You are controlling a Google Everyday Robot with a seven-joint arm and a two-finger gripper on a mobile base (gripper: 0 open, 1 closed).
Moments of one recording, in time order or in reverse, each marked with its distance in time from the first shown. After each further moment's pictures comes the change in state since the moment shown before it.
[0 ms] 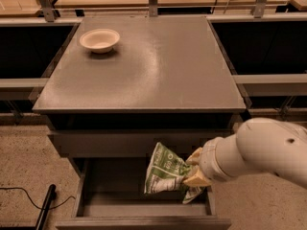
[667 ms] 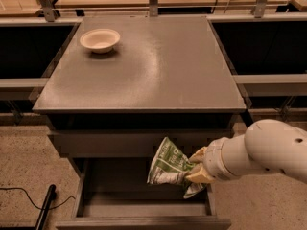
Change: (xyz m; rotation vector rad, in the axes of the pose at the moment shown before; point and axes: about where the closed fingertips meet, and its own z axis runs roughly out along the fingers) arm 0.014 -0.011 0.003 0.020 -0.059 0.045
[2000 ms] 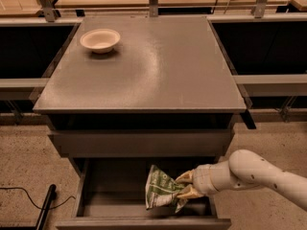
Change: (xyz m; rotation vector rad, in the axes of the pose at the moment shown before) arm 0.072 0.016 0.175 -0.216 -0.297 -0.217
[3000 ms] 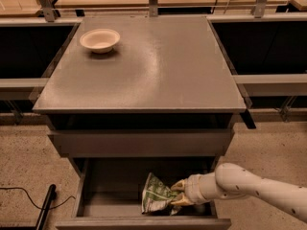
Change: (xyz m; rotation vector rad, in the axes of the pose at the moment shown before) arm 0.047 0.008 0.064 0.020 0.054 0.050
